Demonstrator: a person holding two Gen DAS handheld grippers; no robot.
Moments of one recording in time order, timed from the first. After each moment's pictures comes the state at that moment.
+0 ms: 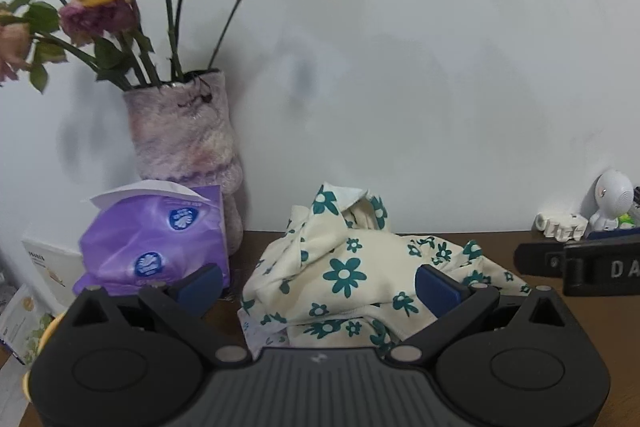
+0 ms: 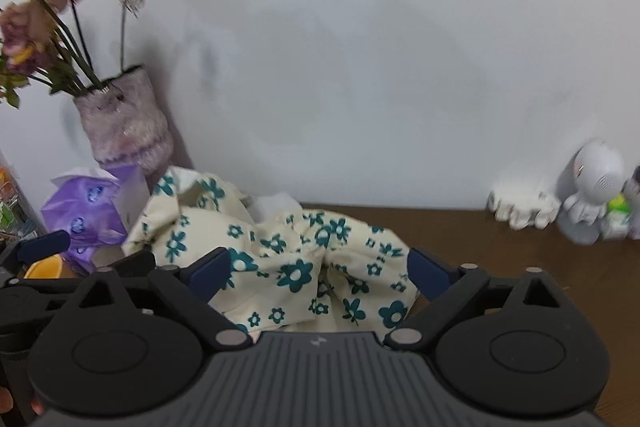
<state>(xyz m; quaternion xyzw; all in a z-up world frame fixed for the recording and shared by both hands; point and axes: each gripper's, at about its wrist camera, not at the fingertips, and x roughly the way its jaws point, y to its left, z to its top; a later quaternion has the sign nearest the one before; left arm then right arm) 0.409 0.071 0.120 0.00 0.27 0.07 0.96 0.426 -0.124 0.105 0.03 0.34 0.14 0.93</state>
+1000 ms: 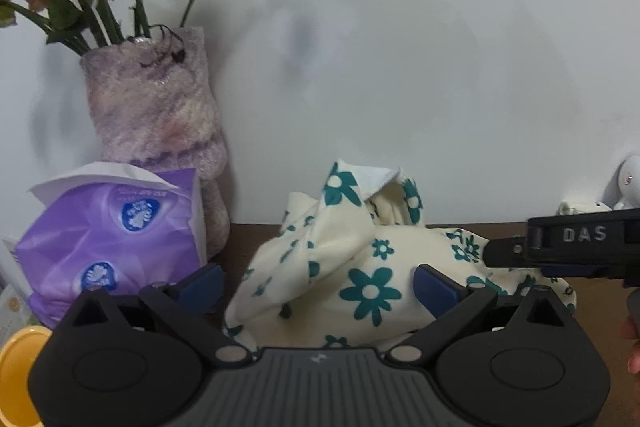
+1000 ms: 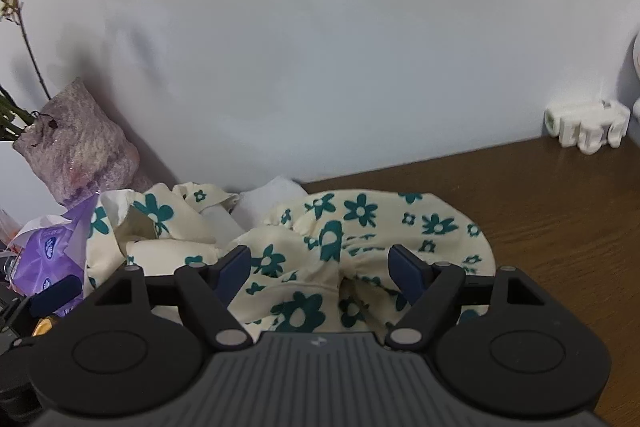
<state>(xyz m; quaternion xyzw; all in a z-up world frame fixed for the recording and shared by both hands) 0.452 0.109 0.092 0.01 0.29 0.04 0.95 0.508 -0.114 0.040 0.16 0.39 0.14 0.90</state>
